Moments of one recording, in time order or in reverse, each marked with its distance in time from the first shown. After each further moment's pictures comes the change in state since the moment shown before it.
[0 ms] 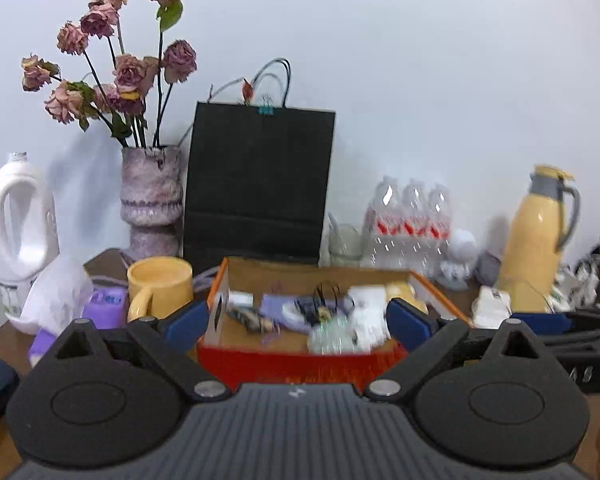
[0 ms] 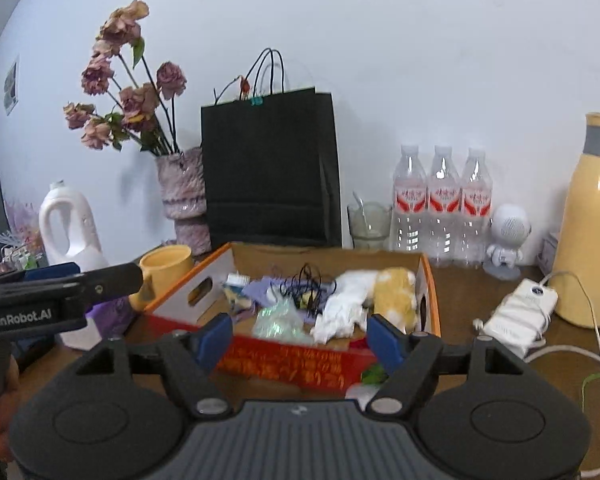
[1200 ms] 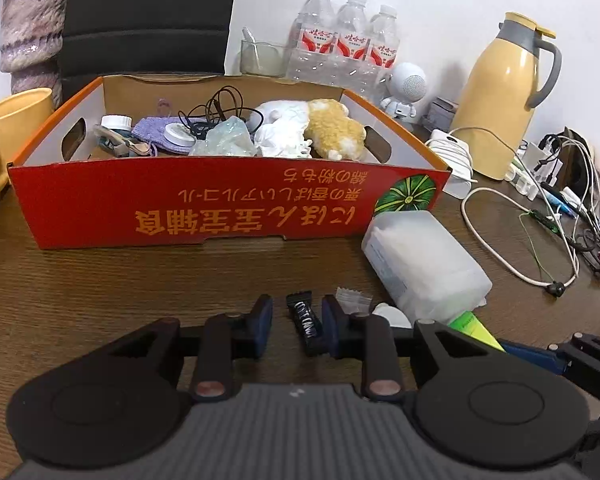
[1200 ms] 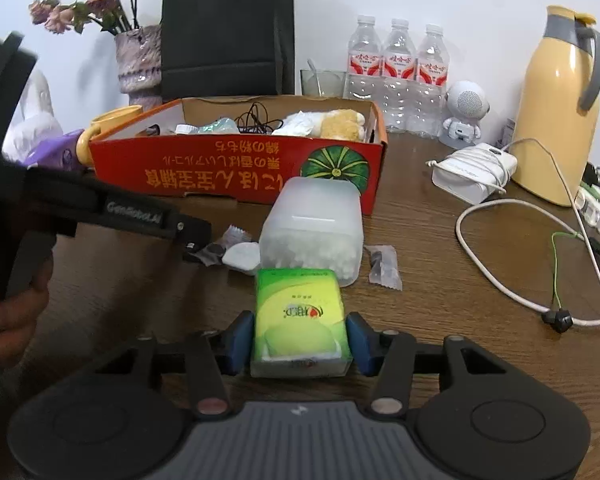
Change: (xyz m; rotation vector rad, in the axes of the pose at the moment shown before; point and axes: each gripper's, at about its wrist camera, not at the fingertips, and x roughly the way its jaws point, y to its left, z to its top) left arm 0.111 -0.052 -0.082 0.008 0.442 -0.215; right arm 0.002 -0.020 -0.117 -0.026 0.255 -0.133
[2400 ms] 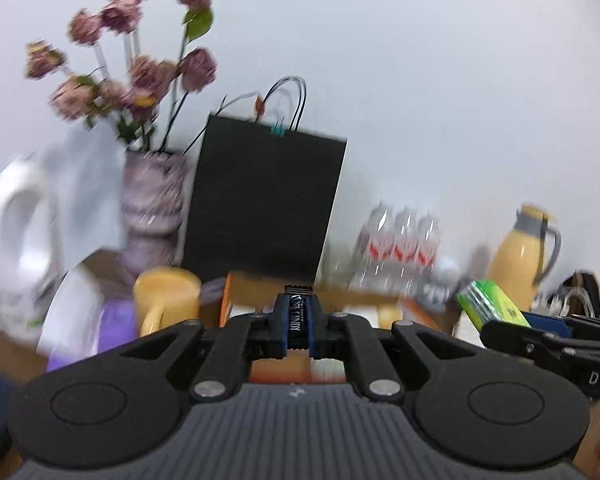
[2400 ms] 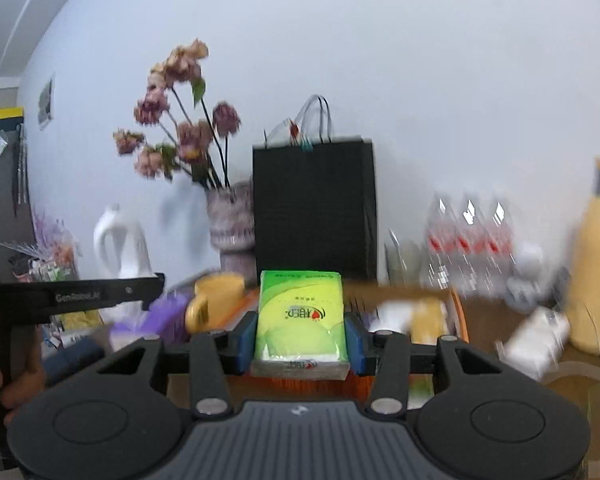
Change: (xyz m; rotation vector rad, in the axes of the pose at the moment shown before) left arm -0.174 0.081 0.069 -0.074 -0.459 0.089; right arm -0.085 0.042 0.120 -0.018 -0.393 0.215
